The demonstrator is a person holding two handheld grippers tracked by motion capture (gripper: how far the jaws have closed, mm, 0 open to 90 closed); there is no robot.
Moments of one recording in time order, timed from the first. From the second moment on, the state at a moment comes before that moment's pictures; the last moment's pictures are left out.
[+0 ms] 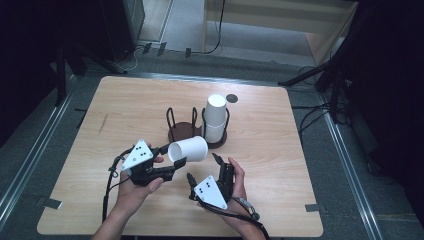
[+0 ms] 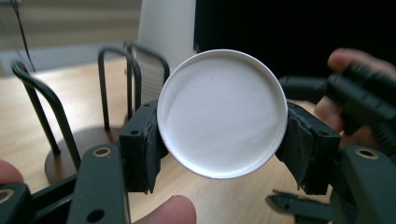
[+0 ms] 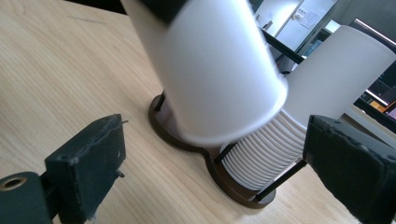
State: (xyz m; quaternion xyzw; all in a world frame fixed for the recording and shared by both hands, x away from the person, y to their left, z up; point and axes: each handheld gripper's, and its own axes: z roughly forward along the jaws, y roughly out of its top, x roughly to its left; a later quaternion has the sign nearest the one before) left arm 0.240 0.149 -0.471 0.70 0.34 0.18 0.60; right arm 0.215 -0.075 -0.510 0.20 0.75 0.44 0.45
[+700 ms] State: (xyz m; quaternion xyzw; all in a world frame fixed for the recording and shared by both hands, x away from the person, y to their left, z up) left arm 0.239 0.159 -0.466 0.63 0.36 0.22 0.65; right arm 0.226 -0.088 -0.498 0.31 0.71 0.49 0.40
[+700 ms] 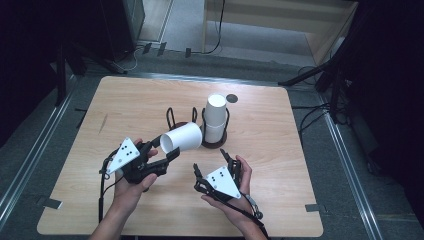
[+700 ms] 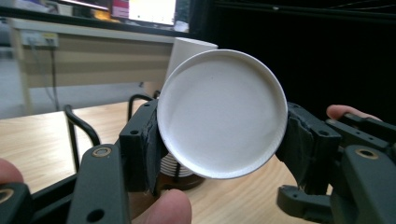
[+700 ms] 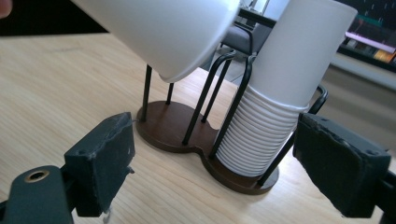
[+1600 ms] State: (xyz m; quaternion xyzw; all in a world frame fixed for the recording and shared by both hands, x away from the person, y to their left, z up) left arm 0.245 0.150 -0.477 0.60 0.33 0.23 0.69; right arm 0.224 -0.101 -0.469 0.47 0.62 0.59 0.23
